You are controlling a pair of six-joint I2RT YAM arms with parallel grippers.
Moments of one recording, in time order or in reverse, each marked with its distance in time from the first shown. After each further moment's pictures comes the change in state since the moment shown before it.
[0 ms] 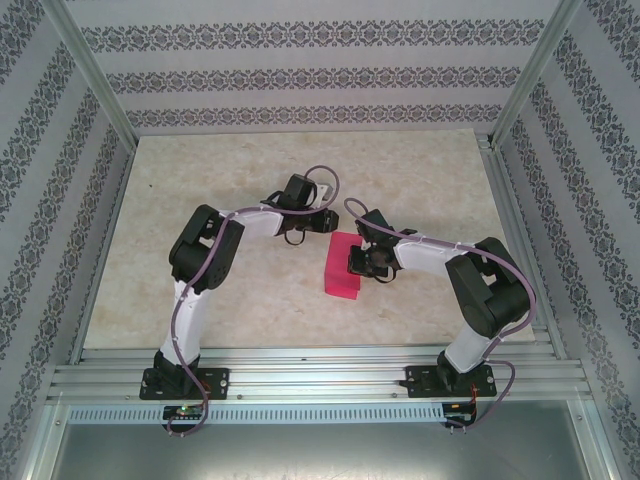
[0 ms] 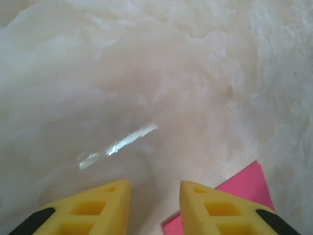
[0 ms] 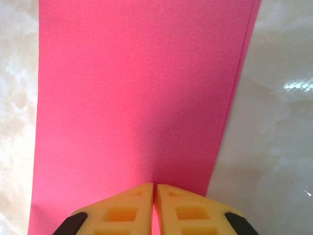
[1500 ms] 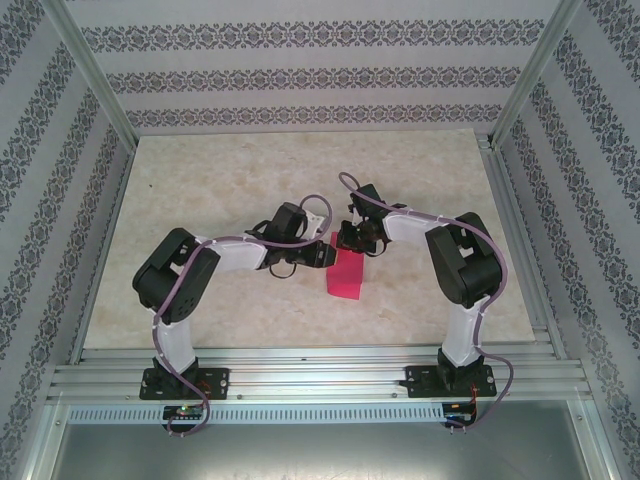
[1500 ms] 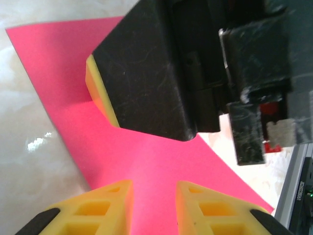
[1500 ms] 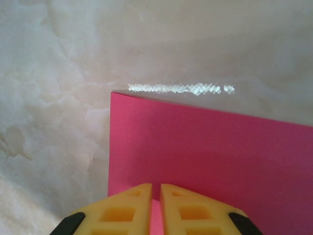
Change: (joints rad) left arm -0.105 -0.309 -0.412 0.118 0.179 -0.087; right arm -0.069 0.236 0.288 -0.018 -0.129 -0.027
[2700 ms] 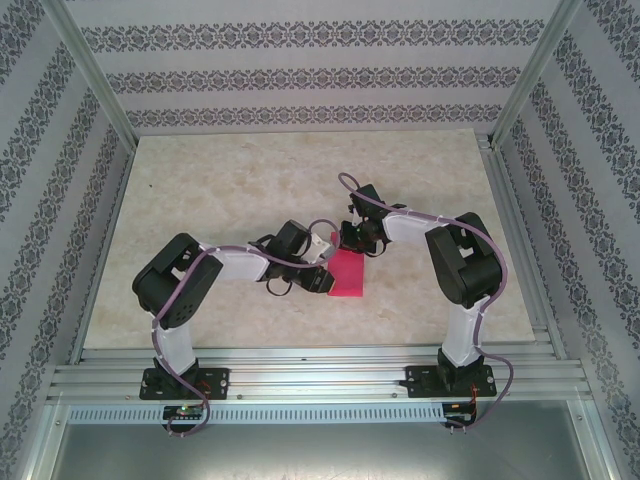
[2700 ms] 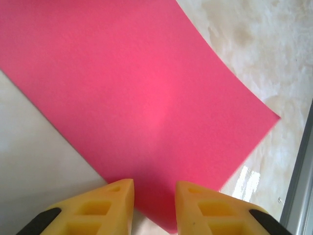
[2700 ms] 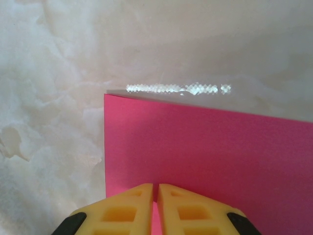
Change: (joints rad) left arm -0.068 -0.032 -0.096 -0.103 0.034 0.198; right arm 0.001 0.000 -0.002 -0.005 0.012 0.001
